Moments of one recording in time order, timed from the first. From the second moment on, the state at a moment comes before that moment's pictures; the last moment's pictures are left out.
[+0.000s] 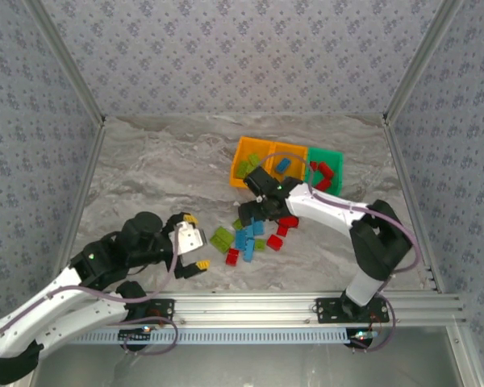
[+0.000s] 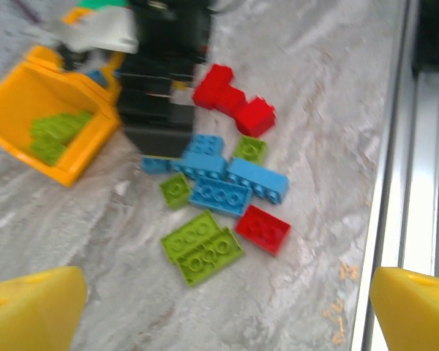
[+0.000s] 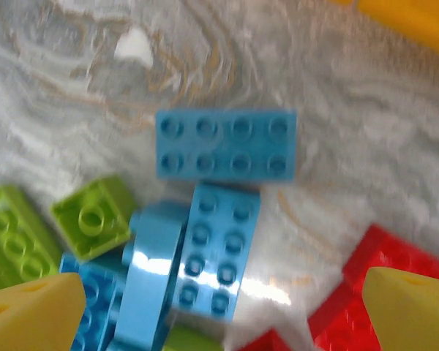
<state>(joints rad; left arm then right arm) -0.92 0.61 0.75 -0.77 0.15 0.39 0.76 1.71 1.20 -0.69 0.05 0.46</state>
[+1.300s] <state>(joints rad) -0.84 0.60 0.72 -0.66 0.24 0.41 0.55 1.65 1.38 -0.62 0.22 0.37</state>
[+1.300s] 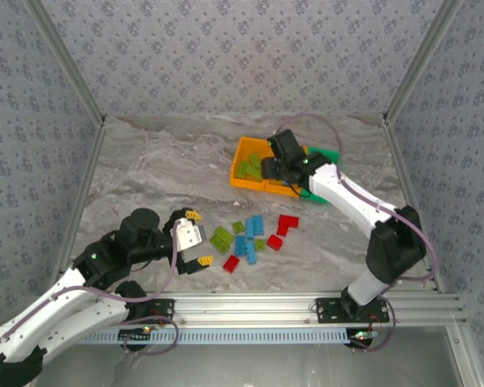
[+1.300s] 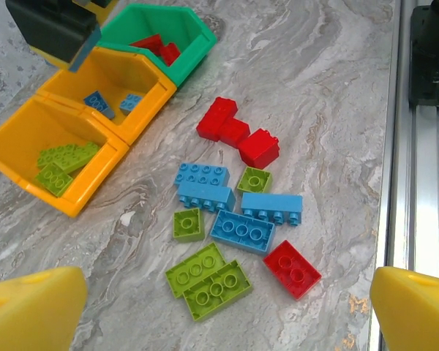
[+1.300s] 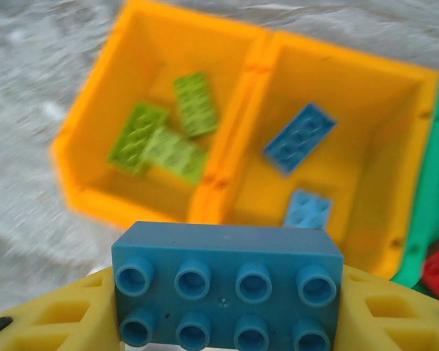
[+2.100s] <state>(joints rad) -0.82 0.64 0.71 -0.60 0.27 0.32 0.47 1.51 1.42 -0.75 0.17 0.33</state>
